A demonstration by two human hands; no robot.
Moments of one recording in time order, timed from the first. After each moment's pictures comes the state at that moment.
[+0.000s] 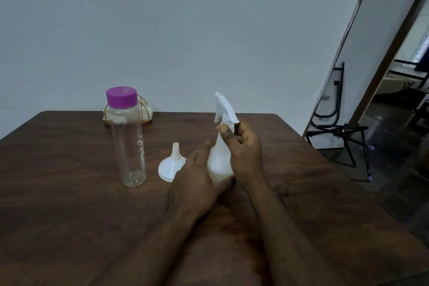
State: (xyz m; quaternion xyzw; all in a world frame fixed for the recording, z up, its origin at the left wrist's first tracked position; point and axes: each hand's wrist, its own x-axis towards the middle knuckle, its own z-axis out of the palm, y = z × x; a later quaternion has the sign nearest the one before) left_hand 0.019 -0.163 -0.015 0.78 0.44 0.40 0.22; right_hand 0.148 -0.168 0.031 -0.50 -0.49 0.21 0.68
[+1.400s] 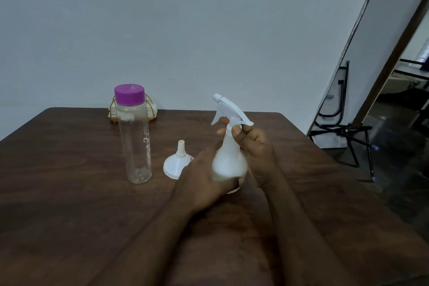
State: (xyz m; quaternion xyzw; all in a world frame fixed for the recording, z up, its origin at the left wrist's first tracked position) left_hand 0.011 -0.157 -0.009 0.78 0.38 0.39 0.32; right_hand 0.162 -0.177 0.041 -0.42 -0.53 0.35 0.65
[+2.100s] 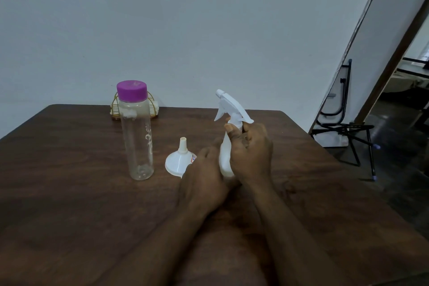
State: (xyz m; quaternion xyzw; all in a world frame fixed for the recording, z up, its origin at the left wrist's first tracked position) left_hand 0.024 -0.162 -0.014 0.79 0.46 0.35 0.18; right_hand 0.135 -0.180 0.034 -0.58 -0.53 -0.08 0.61
